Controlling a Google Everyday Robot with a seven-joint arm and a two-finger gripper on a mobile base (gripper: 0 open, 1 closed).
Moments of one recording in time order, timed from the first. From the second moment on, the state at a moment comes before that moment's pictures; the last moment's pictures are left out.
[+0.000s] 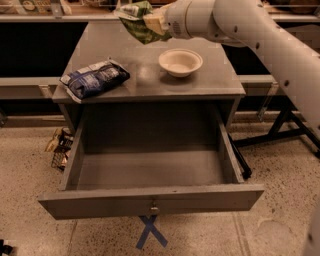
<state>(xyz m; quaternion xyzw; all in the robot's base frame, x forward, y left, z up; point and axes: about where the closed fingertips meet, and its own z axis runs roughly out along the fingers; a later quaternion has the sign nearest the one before) 0.773 0.007 1.006 -0.40 0.66 0.18 0.61</state>
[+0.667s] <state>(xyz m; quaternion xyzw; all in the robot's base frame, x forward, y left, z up) 0.637 0.009 1.004 -0.49 0.63 0.21 0.56</state>
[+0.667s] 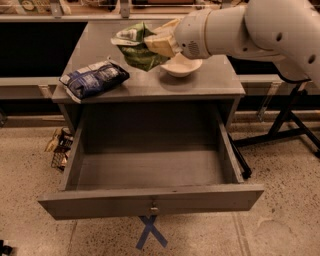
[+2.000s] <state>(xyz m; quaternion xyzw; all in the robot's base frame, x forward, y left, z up) 0.555 0.012 0.927 -0.58 0.61 0.23 0.48</state>
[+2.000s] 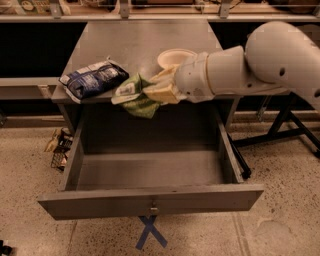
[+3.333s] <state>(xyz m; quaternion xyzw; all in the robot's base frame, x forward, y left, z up) 0.518 -0.011 0.743 -0.57 0.70 0.23 0.37</state>
